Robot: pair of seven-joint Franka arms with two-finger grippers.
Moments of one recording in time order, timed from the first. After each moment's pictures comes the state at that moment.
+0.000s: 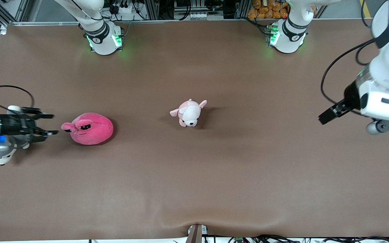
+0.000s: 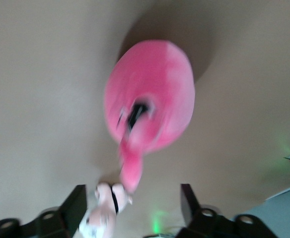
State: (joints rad) left arm -0.02 0.23 -0.22 -1.28 0.14 1.52 -0.64; right arm -0.35 0.47 0.07 -1.40 0.45 1.42 0.77
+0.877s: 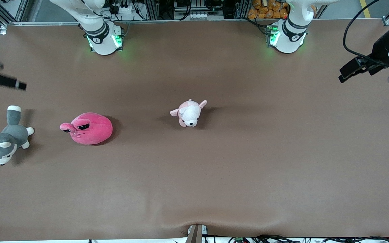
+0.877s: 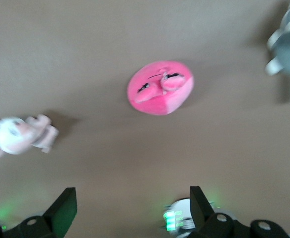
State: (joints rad) left arm 0.01 -0.06 -0.14 -1.55 0.03 1.49 -0.38; right arm -0.11 0.22 0.09 -1.05 0.10 1.09 0.12
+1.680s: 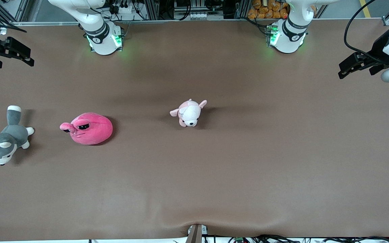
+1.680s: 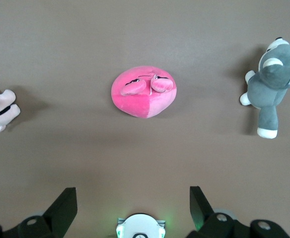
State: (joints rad) left arm 0.02 -0.07 -0.13 -1.56 0.03 1.47 -0.19; right arm -0.06 -0.09 0.07 -1.51 0.01 1.33 -0.09
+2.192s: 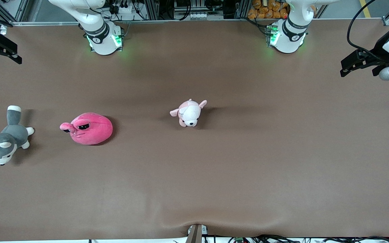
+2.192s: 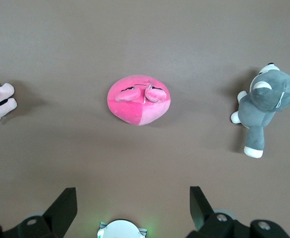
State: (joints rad) left arm 0.02 -0.07 -0.13 -1.56 0.03 1.47 -0.08; right arm -0.09 -0.08 0.06 -1.47 0.01 1.34 -0.21
